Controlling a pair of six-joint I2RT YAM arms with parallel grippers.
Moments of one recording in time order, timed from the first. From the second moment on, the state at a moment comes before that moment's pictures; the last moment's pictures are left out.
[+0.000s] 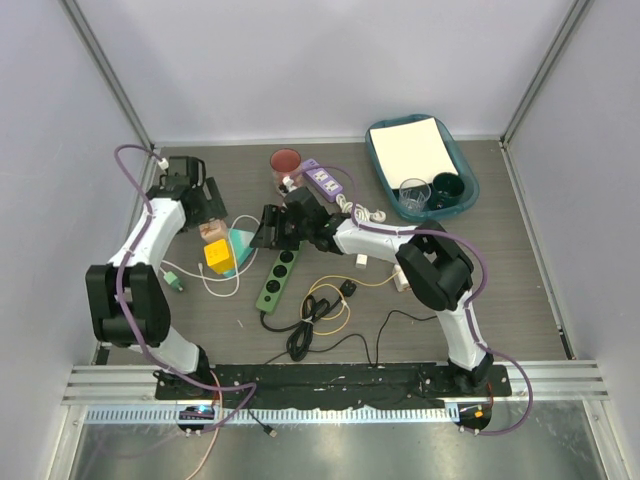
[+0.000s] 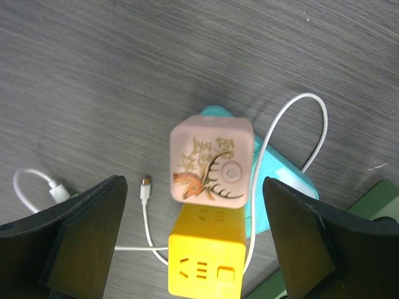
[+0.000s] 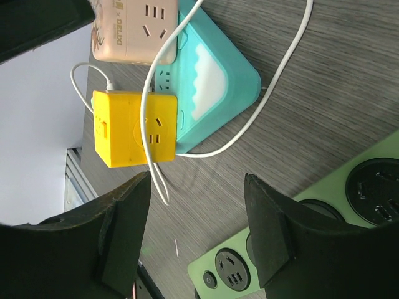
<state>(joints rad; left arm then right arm) -0.01 1.55 1.23 -0.66 -0.20 -0.36 0.85 2.10 1.50 0.03 -0.24 0.82</state>
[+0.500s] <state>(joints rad) -0.01 1.64 1.25 -0.63 -0.14 -0.31 0.85 2.10 1.50 0.03 -0.24 0.81</state>
